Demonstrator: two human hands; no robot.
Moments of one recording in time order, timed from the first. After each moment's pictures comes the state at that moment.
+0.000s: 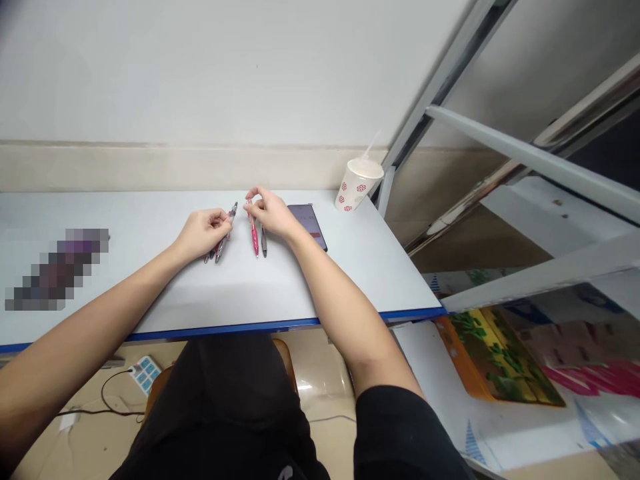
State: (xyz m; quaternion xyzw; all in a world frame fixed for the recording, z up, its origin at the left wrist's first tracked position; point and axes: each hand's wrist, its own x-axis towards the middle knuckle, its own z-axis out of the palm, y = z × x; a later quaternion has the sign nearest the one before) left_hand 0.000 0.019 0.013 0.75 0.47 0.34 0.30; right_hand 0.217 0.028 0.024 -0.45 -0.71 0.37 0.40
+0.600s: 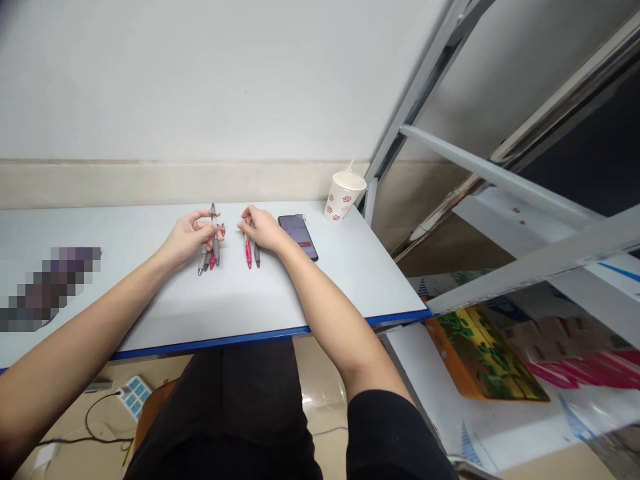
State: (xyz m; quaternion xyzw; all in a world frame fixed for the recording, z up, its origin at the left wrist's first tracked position) left_hand 0.001 0.023 0.028 0.60 0.43 0.43 0.52; right_hand 0.217 0.031 0.016 -0.52 -0.77 0.21 0.31
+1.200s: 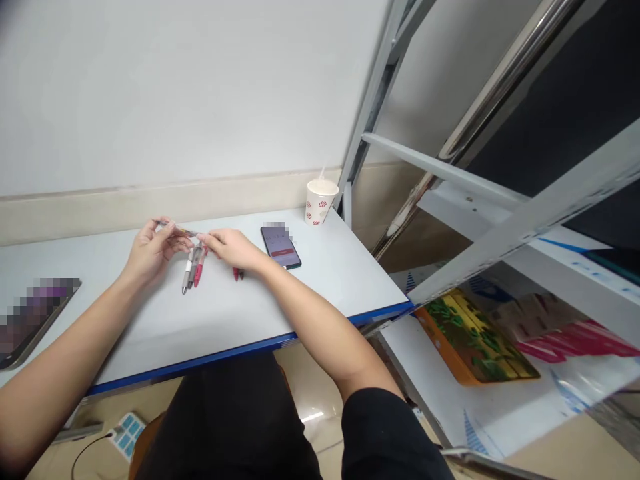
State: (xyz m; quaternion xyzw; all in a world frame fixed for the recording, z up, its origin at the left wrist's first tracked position) left_hand -0.017 0.033 0.039 0.62 0.38 0.51 0.46; right_hand 0.193 -0.011 0.053 -0.45 -0.73 0.39 0.35
